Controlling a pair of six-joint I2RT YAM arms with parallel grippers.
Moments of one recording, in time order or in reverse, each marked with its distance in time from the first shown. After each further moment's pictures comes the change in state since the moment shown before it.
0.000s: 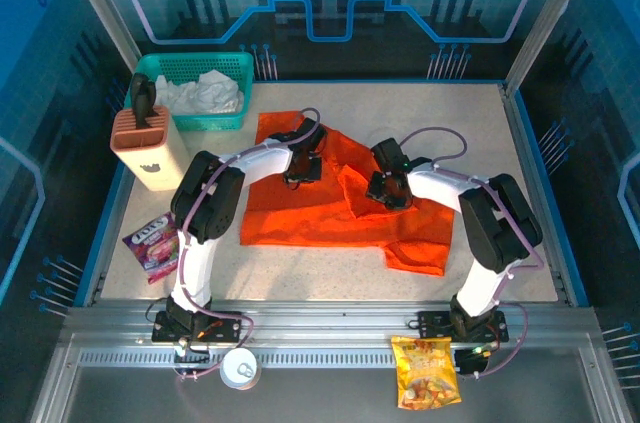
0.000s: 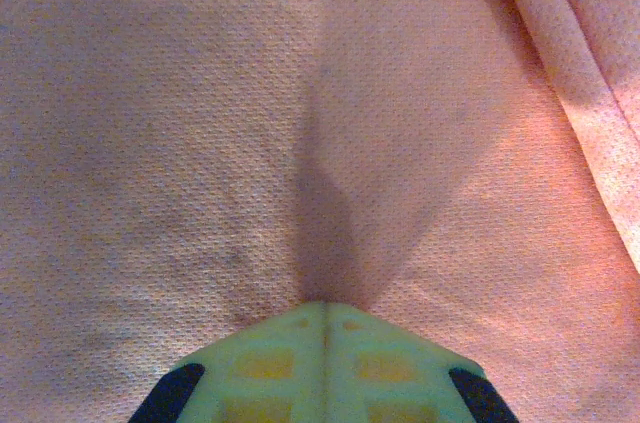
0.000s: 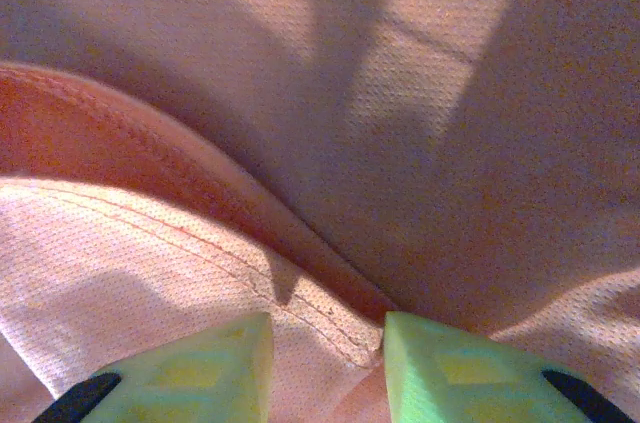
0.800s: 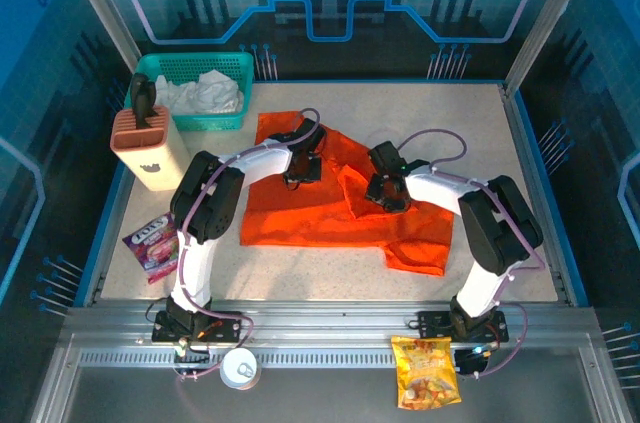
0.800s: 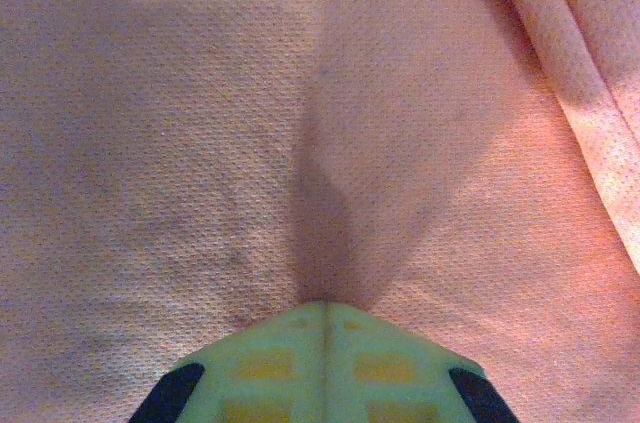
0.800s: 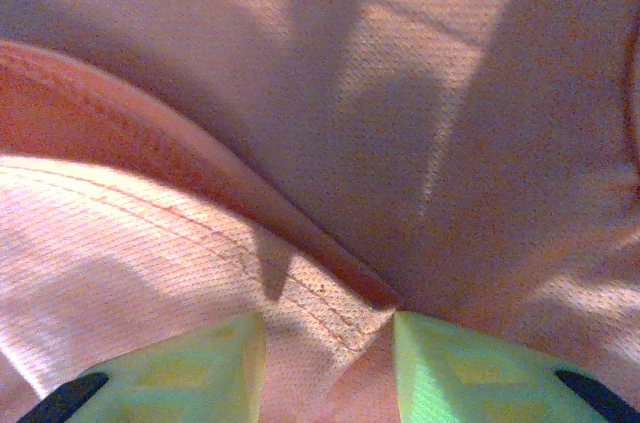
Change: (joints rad) left arm 0.000 -0.002 -0.006 0.008 0.003 0.000; right arm 0.028 -0.006 -0.016 -0.003 0.044 0.044
